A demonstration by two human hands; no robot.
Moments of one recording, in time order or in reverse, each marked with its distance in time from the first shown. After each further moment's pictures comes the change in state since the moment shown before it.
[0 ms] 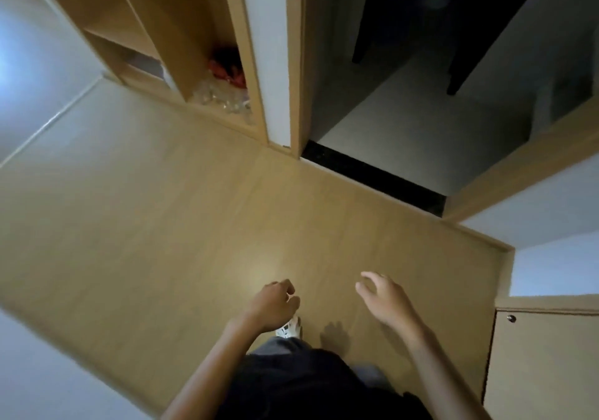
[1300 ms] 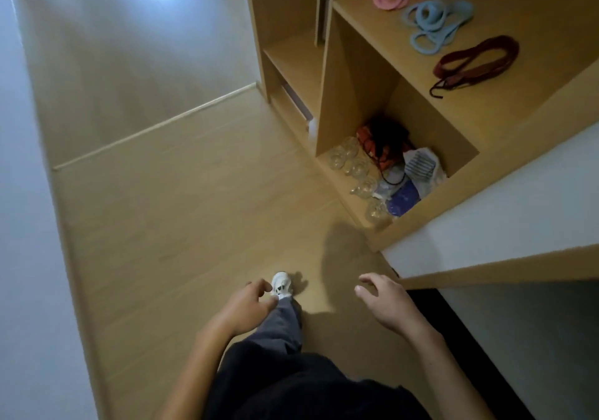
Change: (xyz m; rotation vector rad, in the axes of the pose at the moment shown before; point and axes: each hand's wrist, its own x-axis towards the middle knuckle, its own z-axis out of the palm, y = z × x) left_hand 0.242 -0.232 -0.492 -0.572 0.316 -0.365; right_hand 0.438 -0.569 -0.042 -0.410 -0.291 -0.375
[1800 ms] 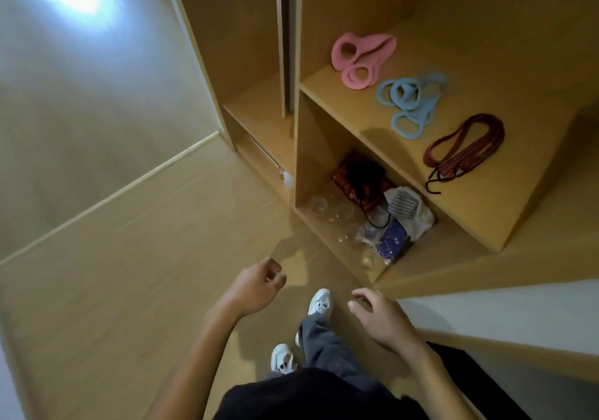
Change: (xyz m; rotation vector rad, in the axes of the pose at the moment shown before) left_hand 0.182 0.148 -0.202 0.088 0.035 0.234; right_hand 0.147 -0.117 -0.106 0.142 0.122 0.087
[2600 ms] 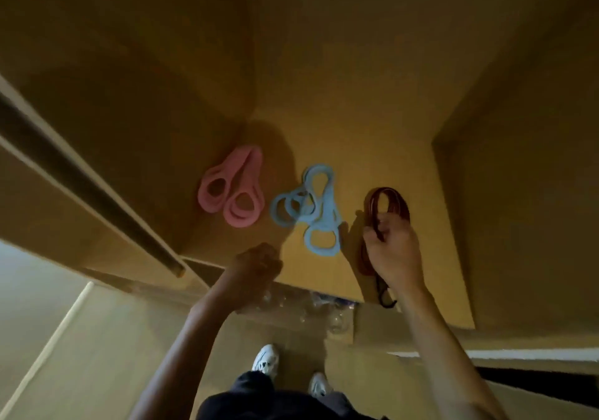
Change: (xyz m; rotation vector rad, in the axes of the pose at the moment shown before) left_hand 0.256 0.254 -0.138 0.257 -0.269 0.617; right_hand 0.158 -0.083 -0.252 0.425 0.996 0.329
